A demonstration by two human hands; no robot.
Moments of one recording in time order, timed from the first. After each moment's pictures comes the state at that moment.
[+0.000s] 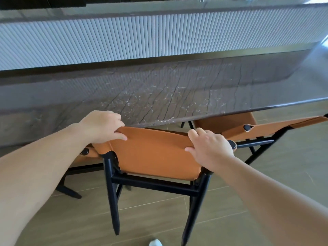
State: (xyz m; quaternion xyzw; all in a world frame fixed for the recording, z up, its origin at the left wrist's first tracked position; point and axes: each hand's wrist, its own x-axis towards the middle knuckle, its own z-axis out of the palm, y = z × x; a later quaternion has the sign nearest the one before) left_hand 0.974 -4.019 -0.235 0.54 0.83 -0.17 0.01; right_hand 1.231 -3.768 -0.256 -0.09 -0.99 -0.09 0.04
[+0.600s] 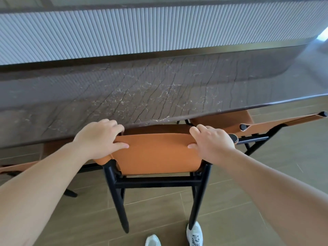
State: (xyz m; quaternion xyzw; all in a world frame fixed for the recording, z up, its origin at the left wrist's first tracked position) left_hand 1.002 -4.016 -0.252 0.49 0.87 -0.07 0.04; right_hand 1.223 -3.728 -0.259 -0.07 -1.00 -0.06 -0.02
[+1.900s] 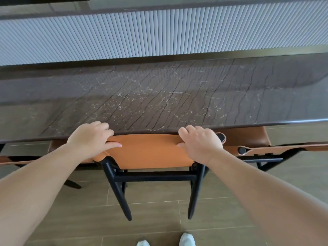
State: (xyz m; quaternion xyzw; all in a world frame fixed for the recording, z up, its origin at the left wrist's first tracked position) left_hand 1.001 -3.963 -0.255 0.48 0.87 -0.10 -0.07; right_hand 1.173 -3.643 -0.278 0.05 -1.00 -0.04 0.06
